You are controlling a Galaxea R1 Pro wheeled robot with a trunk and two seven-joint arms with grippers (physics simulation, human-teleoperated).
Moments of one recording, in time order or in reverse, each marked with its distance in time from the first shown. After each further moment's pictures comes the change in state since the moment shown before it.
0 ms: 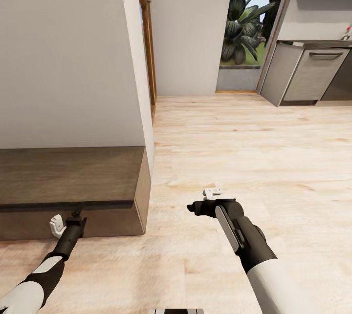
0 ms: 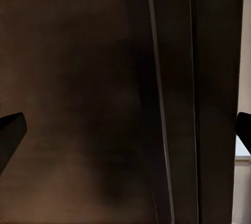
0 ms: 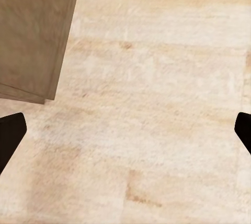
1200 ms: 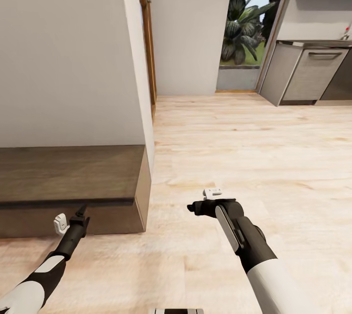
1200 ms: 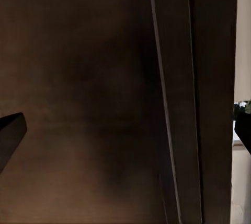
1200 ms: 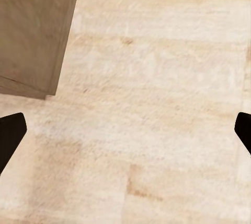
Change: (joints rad) left arm 0.000 0.000 -0.065 -0.002 0.002 -0.001 -0.006; right arm 0.000 0.000 0.000 0.000 0.000 0.000 0.000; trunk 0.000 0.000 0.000
